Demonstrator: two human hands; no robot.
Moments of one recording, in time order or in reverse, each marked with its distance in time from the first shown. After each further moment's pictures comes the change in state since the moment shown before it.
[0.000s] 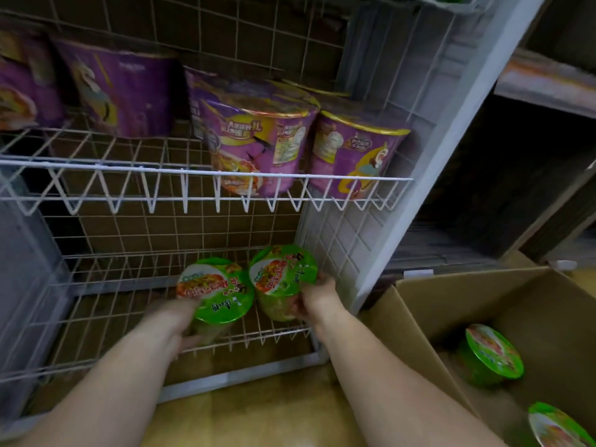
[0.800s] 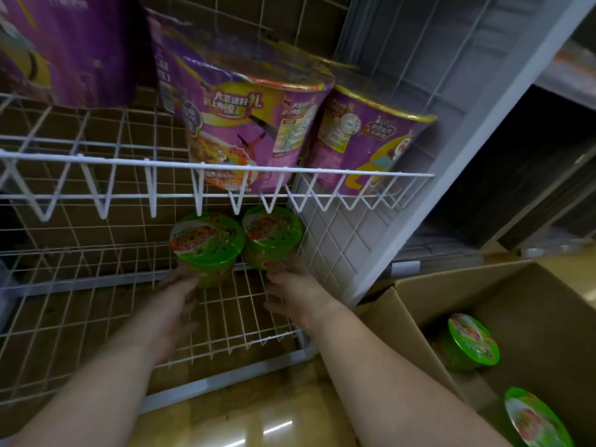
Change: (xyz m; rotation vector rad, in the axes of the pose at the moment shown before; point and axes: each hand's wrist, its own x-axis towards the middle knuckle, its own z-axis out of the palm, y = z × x) left_hand 0.048 0.003 0.022 -0.014 -0.315 0.126; right_hand 0.005 -0.017 0.018 -0.088 -0.219 0.040
